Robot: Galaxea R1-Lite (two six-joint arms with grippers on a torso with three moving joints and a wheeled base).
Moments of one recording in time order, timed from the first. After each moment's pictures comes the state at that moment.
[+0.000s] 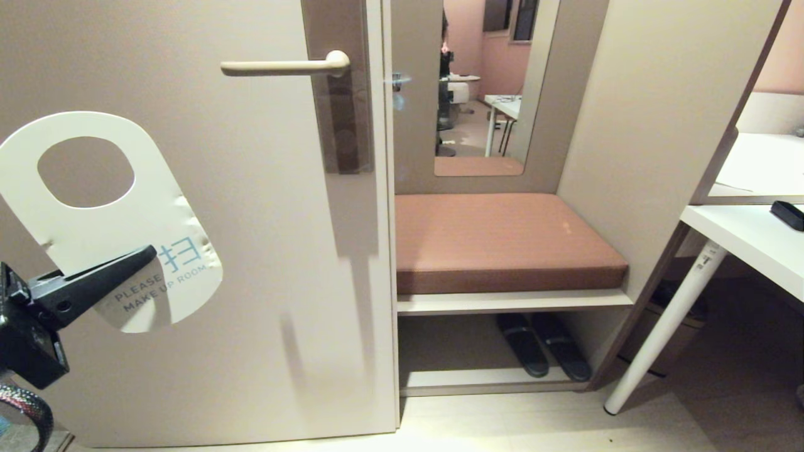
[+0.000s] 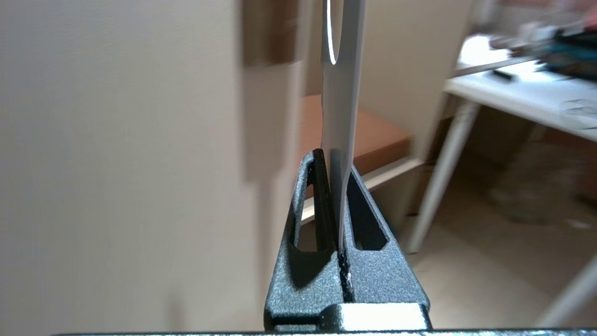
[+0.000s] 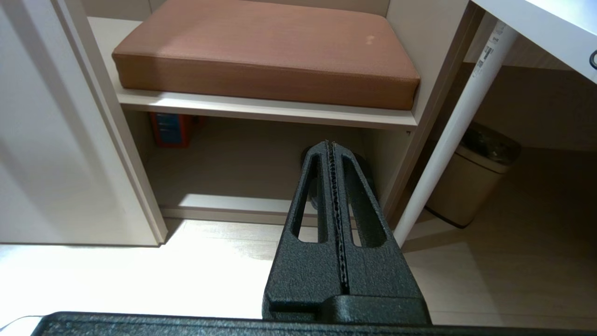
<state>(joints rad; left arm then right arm) 0.07 1.05 -0.32 -0.87 -0.68 -0.16 0.00 0.00 -0.03 0.08 0.01 -0.04</state>
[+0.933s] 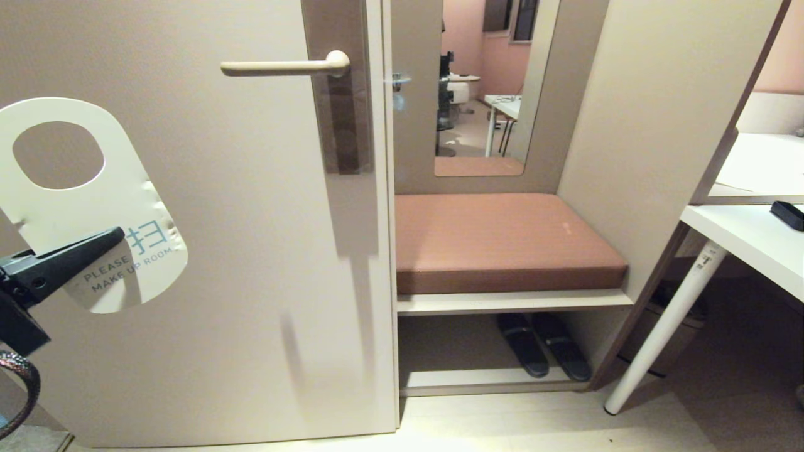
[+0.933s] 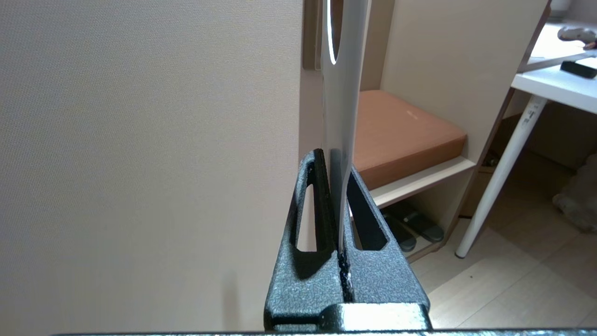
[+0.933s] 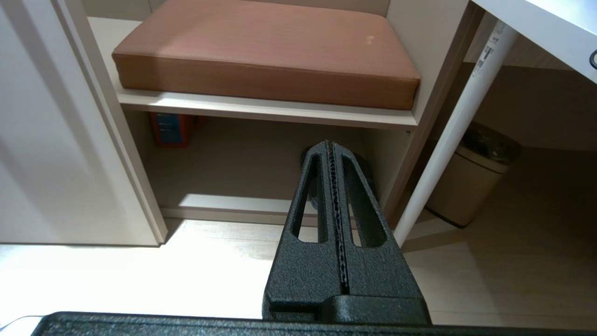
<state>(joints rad) 0.18 1.04 -0.41 -0.74 -0.67 -0.09 0.00 0.00 -0.03 0.08 0.01 -0.04</state>
